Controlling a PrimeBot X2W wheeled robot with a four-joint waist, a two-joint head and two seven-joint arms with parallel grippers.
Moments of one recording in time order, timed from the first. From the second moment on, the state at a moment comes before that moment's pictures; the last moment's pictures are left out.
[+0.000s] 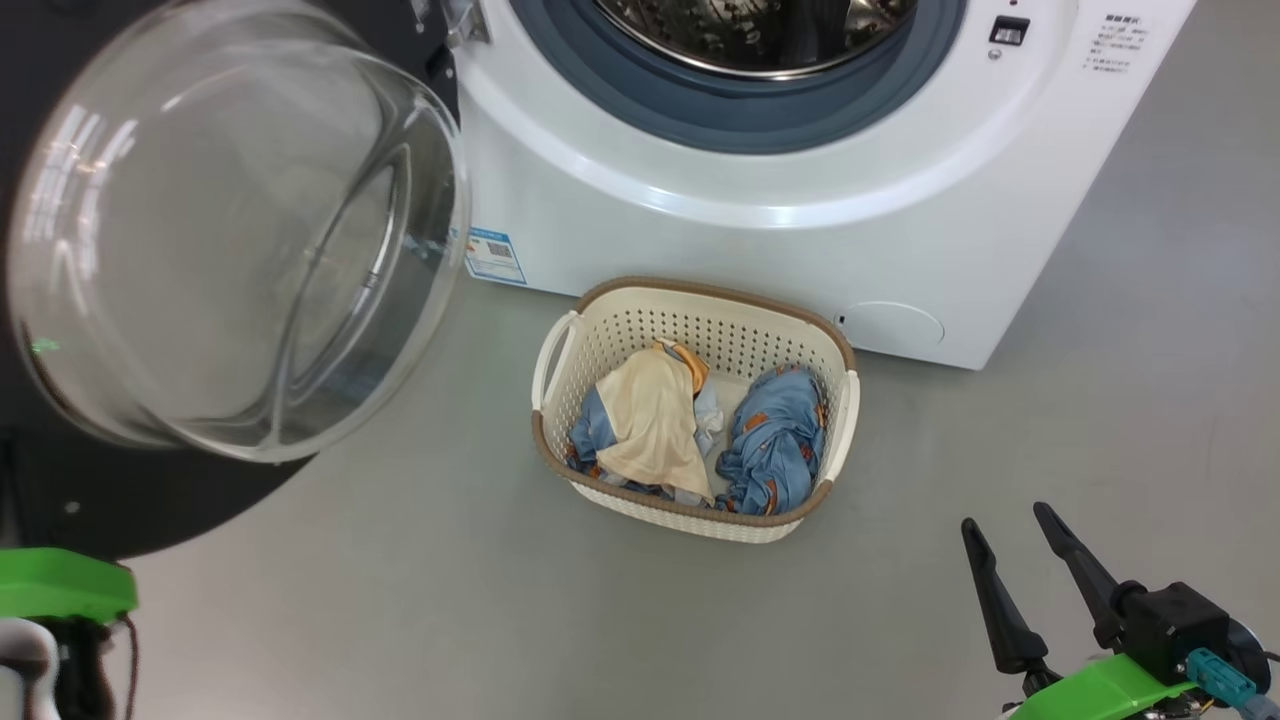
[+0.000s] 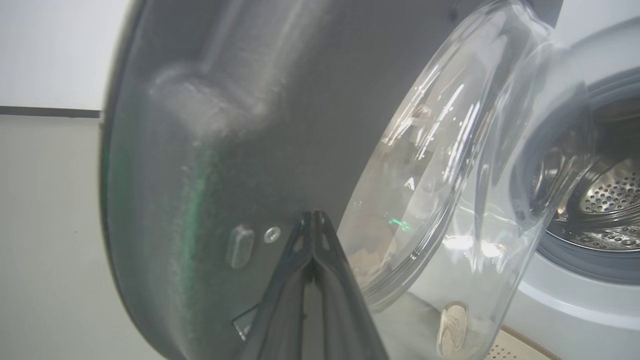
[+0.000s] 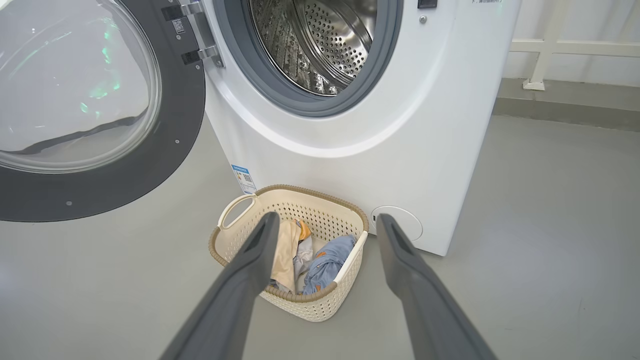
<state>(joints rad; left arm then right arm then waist) -0.31 0.26 0.12 0.43 -0.57 0.06 -0.25 0.00 -0.15 0.03 0.15 0.20 0.13 -0.25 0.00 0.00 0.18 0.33</state>
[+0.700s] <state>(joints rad) -0.38 0.18 0.33 0.49 -0.44 -0.02 -0.26 -0.02 -0.16 0.03 0.16 0.20 0.13 -0.25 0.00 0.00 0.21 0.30</state>
